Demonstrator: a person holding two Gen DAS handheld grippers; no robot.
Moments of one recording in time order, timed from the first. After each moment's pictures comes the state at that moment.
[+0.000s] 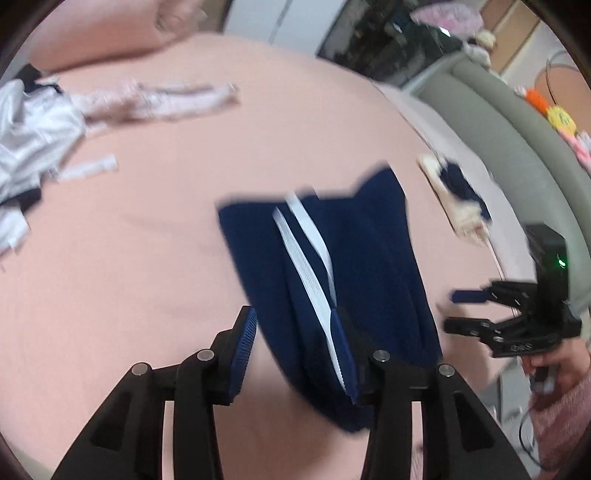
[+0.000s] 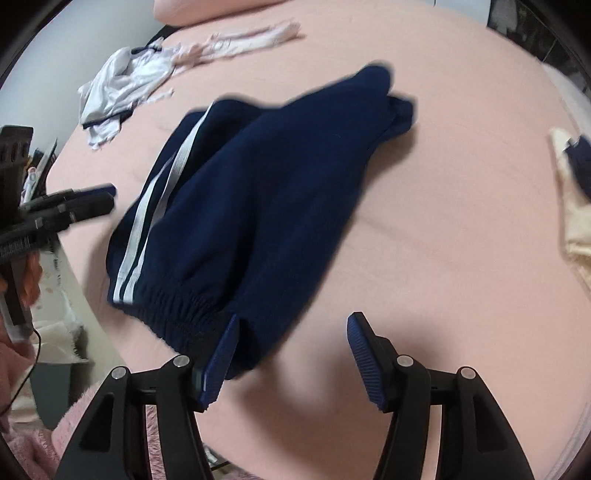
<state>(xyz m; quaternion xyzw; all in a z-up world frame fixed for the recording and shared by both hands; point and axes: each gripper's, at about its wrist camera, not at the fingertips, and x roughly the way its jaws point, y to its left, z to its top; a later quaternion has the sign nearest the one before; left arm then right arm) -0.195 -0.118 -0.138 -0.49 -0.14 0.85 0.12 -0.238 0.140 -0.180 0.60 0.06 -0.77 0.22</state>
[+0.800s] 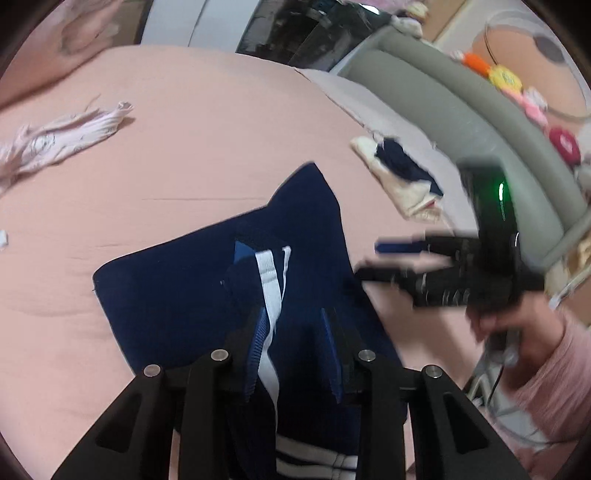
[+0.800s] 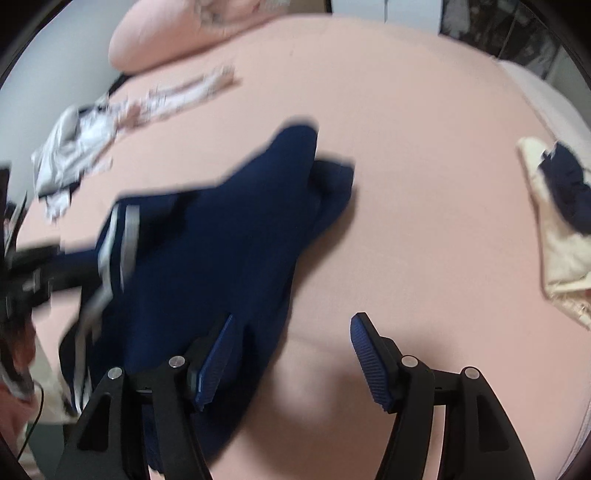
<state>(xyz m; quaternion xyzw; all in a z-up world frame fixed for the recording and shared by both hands) -0.239 -0.056 -0.151 -0.48 -0.10 0.84 0.24 -0.313 0.161 -0.194 0.55 0.03 -0.82 0.17</state>
